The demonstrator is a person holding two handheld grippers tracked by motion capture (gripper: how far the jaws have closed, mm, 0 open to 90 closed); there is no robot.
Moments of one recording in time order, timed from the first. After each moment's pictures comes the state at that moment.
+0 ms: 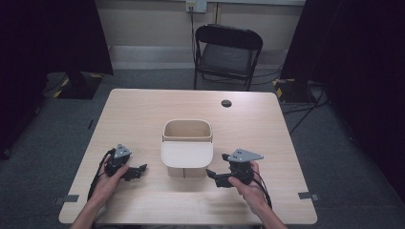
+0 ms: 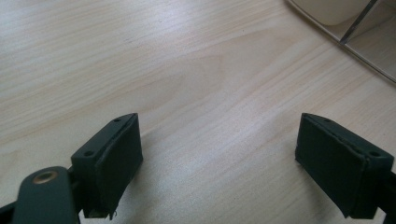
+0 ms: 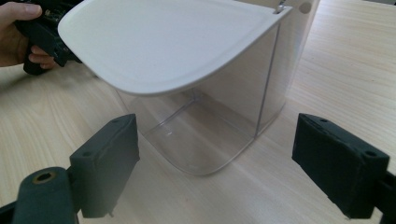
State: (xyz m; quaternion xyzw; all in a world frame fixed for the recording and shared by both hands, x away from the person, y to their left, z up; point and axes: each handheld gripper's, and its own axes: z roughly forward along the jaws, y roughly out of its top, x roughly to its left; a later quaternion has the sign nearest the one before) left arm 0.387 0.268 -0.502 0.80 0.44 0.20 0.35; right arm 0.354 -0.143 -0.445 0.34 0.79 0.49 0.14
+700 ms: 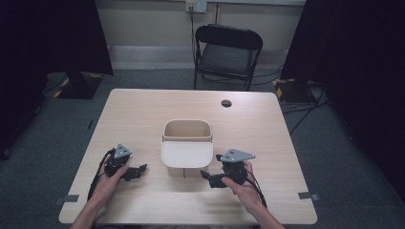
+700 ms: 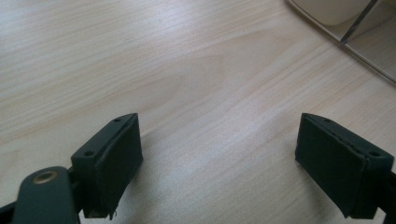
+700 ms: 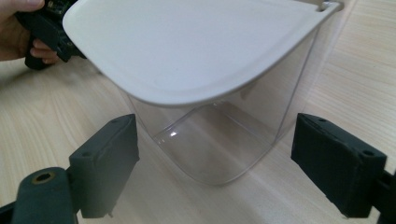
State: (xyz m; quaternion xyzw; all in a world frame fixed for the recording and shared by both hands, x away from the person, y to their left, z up) left arm 0.386 0.268 -0.502 0.80 0.44 0.20 0.35; right arm 0.356 -0.125 -0.448 0.33 0.81 0.48 0.14
